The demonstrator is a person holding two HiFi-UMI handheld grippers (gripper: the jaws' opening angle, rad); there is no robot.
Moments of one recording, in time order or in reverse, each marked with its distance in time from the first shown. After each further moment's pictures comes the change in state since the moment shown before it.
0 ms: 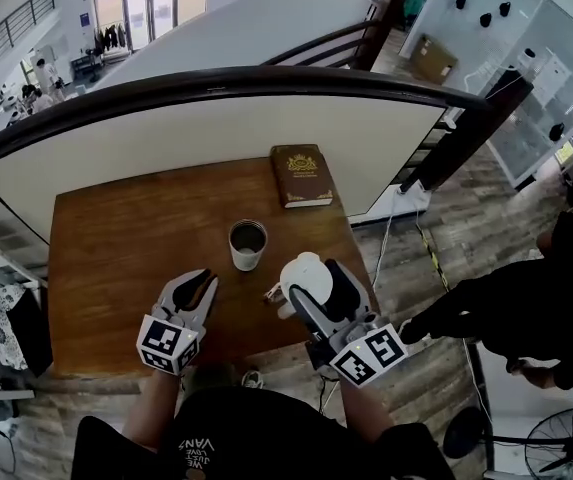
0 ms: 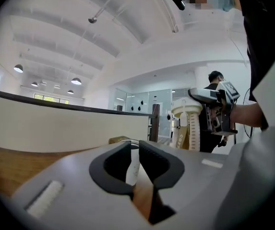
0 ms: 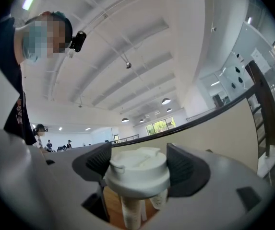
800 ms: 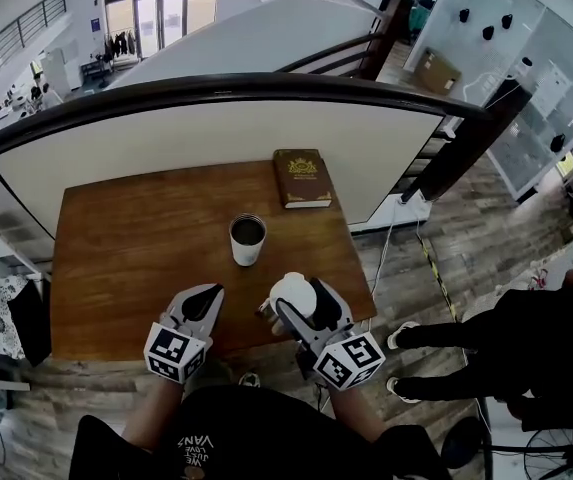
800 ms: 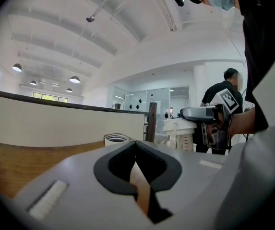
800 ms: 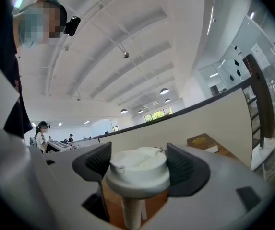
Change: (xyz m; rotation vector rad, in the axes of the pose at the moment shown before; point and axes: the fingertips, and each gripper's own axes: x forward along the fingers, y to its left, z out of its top) left arm -0.023 -0.048 -0.010 -0.005 0.018 -0.019; right arm -0.030 0.009 -0.063 0.037 0.119 -0.019
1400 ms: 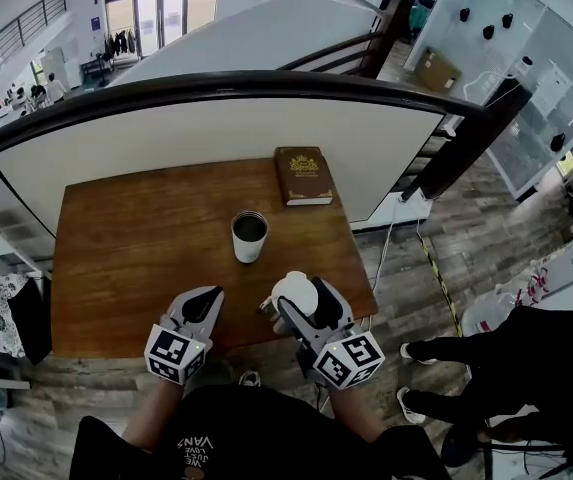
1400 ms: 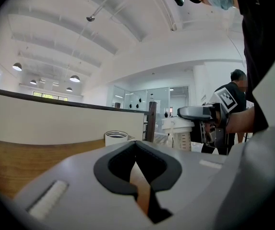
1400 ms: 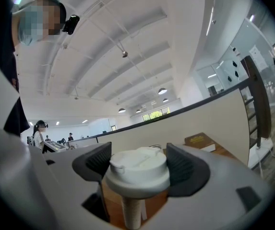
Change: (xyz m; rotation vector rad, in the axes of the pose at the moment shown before) left arm -0.009 -0.002 -0.010 0.000 0.014 0.003; right arm -0.002 0.000 -0.007 -0.001 0.007 -0.029
